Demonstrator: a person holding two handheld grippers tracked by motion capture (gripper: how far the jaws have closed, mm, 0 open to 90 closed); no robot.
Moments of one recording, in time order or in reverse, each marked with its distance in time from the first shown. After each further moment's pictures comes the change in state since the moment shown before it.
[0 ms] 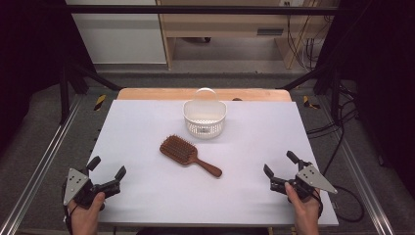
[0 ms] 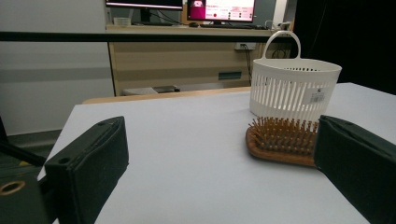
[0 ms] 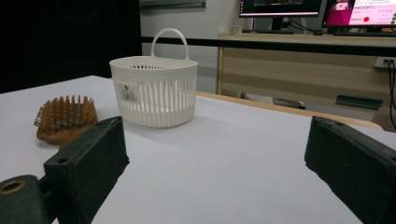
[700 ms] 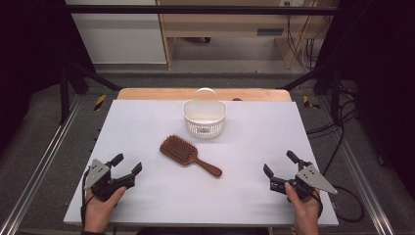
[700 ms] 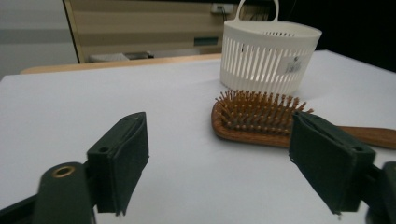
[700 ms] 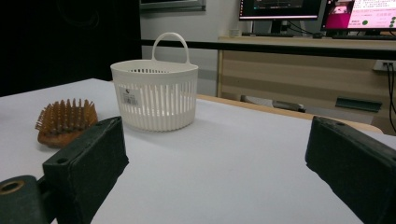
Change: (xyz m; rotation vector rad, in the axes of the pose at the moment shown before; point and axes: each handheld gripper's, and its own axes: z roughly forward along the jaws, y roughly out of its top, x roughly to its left) left arm -0.019 -0.001 0.036 0.150 -0.100 -0.021; right arm 0.002 0.002 0.000 -0.013 0.000 0.000
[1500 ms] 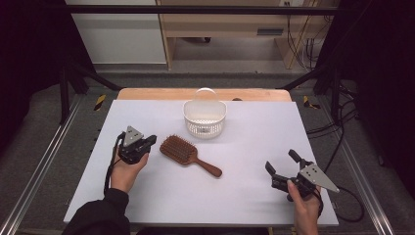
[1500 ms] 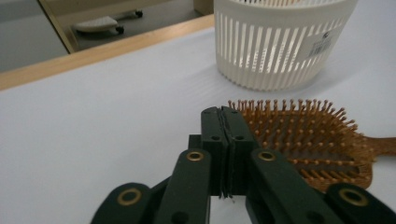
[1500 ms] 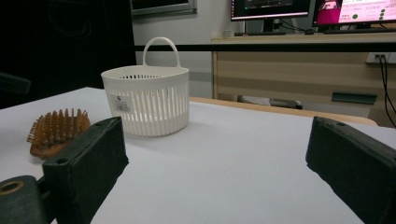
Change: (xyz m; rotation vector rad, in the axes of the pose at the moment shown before) left arm -0.010 0.050 0.099 0.269 -0.021 0.132; right arm -0.006 -0.001 0.002 -0.010 -0.026 0.056
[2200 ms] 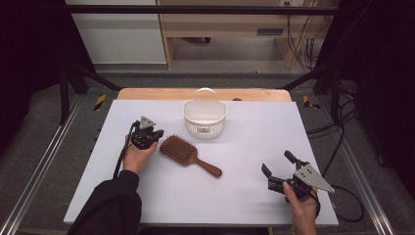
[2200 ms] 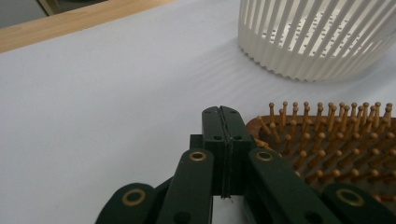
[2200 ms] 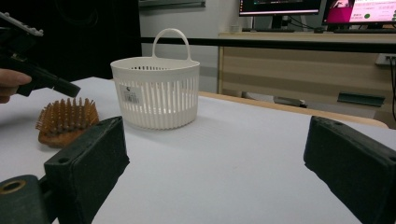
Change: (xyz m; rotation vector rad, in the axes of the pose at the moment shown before) left arm 0.021 0.008 0.066 0.134 -0.023 -0.017; right arm 0.009 -0.001 0.003 0.025 0.024 -0.039
